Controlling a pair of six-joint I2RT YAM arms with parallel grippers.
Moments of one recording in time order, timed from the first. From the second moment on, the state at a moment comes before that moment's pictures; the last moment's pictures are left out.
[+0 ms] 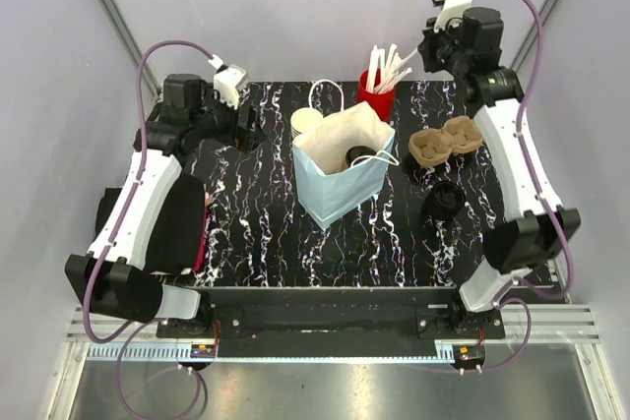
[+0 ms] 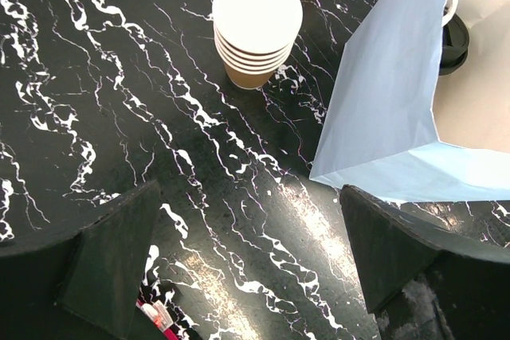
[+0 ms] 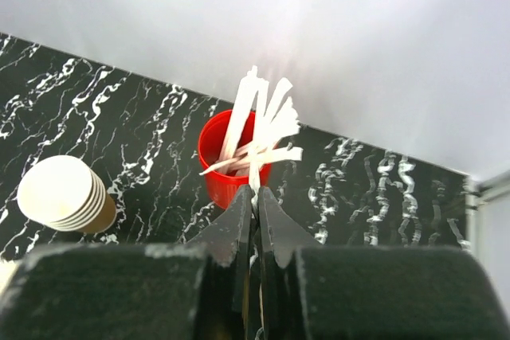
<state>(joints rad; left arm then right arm) -0.17 1.36 1.43 -0.66 0.44 0.18 0.18 1.70 1.94 -0.47 -0.11 -0.10</state>
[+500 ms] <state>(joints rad) -0.15 1.30 1.50 -0.80 0.36 0.29 0.39 1.30 1.86 -0.61 0.01 -0.24</state>
